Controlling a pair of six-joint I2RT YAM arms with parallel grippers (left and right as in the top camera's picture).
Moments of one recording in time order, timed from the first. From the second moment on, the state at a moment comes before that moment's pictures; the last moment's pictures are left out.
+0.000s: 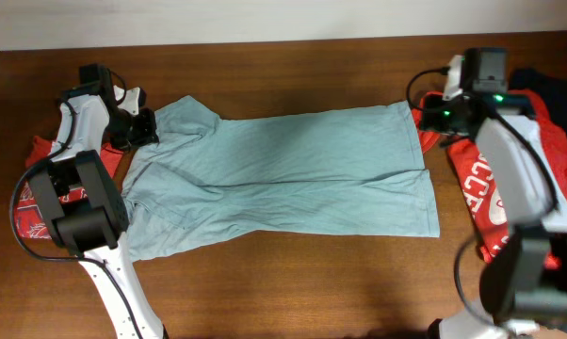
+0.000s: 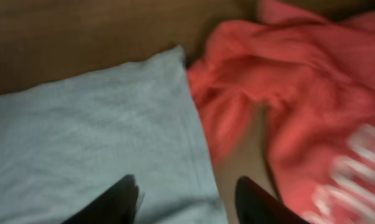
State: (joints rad) left arm 0.23 2.40 1.93 -0.95 0.32 0.05; right arm -0.10 1.80 1.47 -0.71 -0.06 0.07
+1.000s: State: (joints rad) left arm 0.23 2.40 1.94 -0.98 0.32 0.04; right arm -0.10 2.19 1.46 -0.17 -0.23 -0.04
